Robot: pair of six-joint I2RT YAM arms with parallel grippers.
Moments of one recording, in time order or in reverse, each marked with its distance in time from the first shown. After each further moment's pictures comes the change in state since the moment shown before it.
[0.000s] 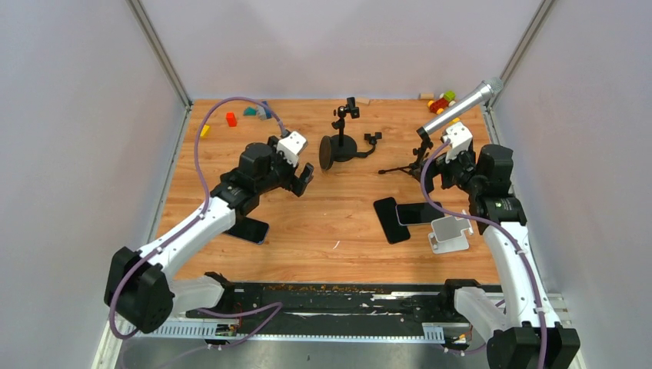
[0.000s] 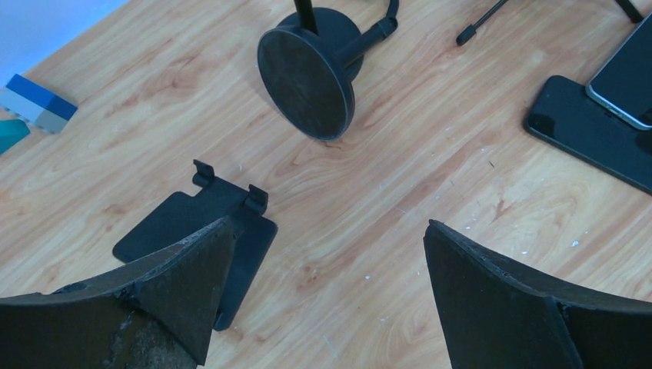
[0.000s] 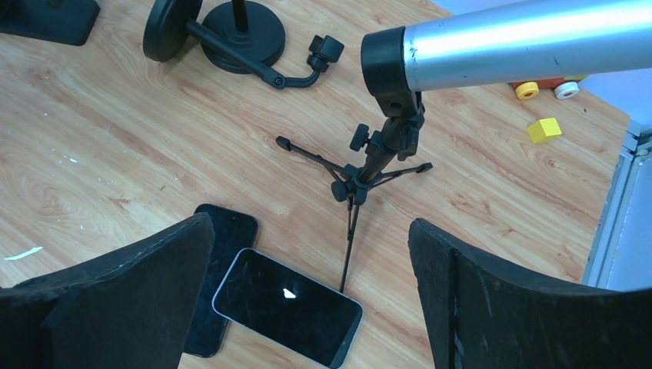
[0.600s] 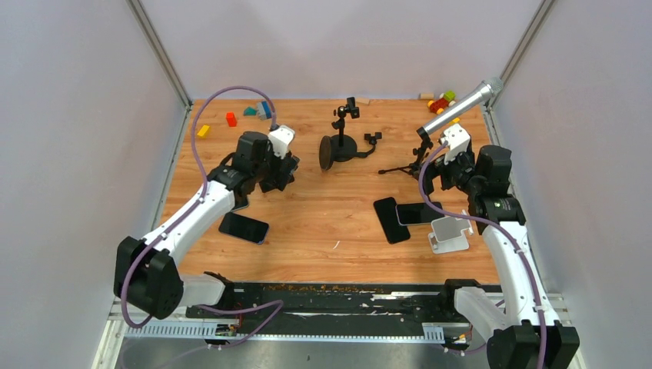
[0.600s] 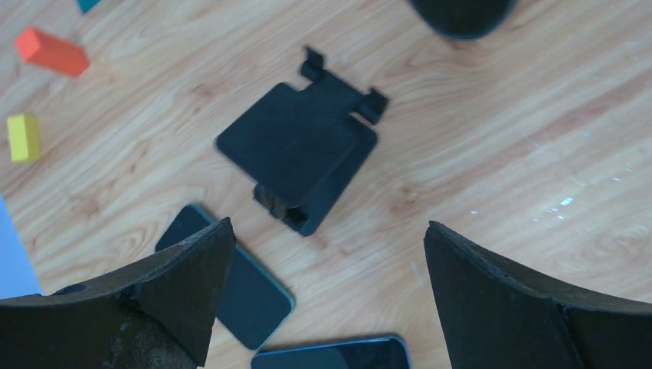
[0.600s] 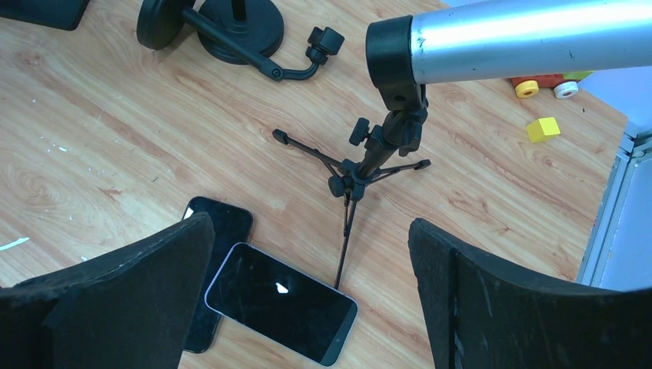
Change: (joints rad) left arm 0.073 0.122 0.132 -0.269 -0.188 0.080; right arm 0.000 0.005 -0.018 0.002 0.009 -0.043
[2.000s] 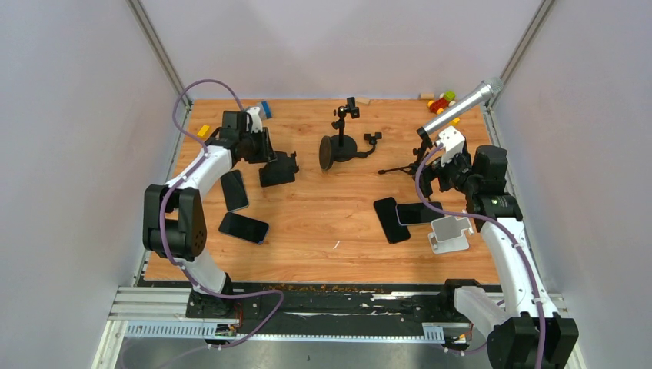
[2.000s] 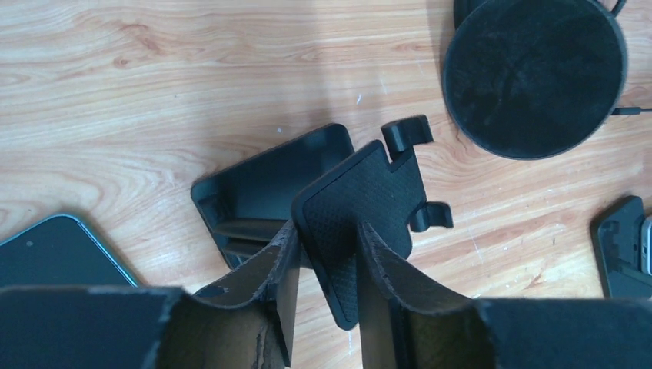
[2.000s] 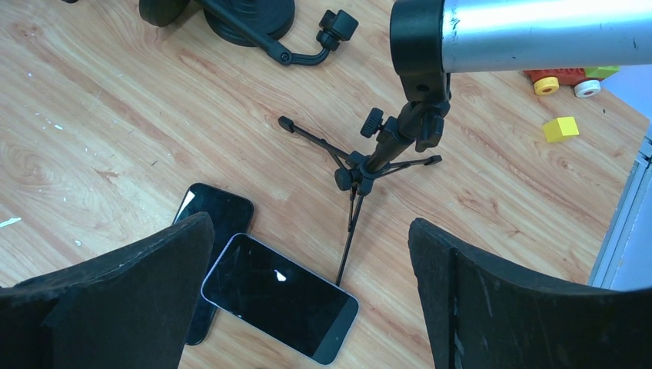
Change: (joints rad) left arm 0.312 0.391 0.232 -0.011 0.341 -0.437; right arm 0.000 0.033 -0.015 -0.003 -0.027 -0.048
